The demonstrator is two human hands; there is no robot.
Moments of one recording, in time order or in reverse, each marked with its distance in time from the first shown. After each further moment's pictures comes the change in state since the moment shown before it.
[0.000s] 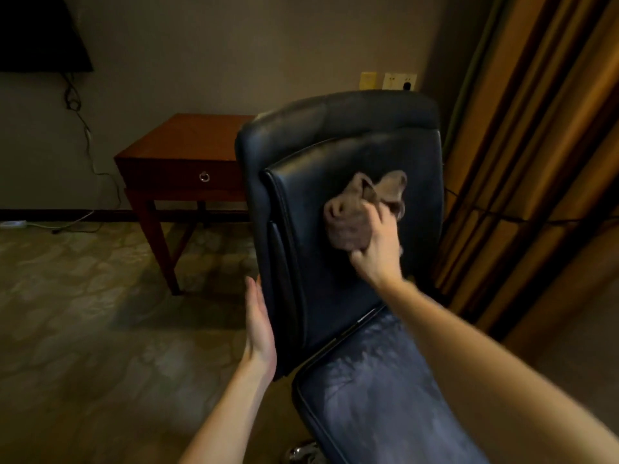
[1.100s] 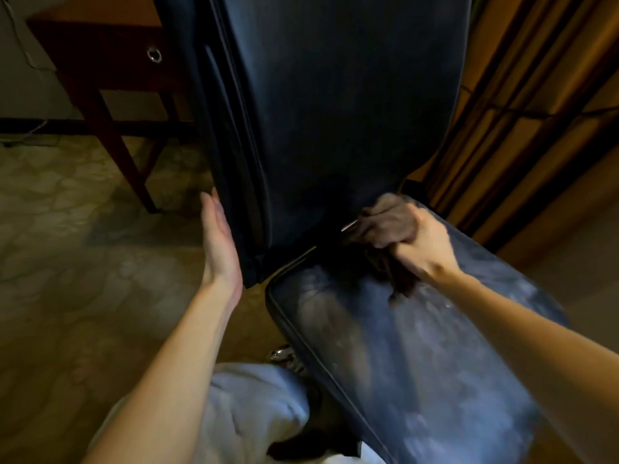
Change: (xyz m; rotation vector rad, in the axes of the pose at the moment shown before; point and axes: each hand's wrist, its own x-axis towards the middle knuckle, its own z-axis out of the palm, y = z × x) left_hand -0.009 -0.068 -0.020 0.201 0.087 0.150; right_hand -0.140 0.146 -0.014 -0.104 -0.272 0.239
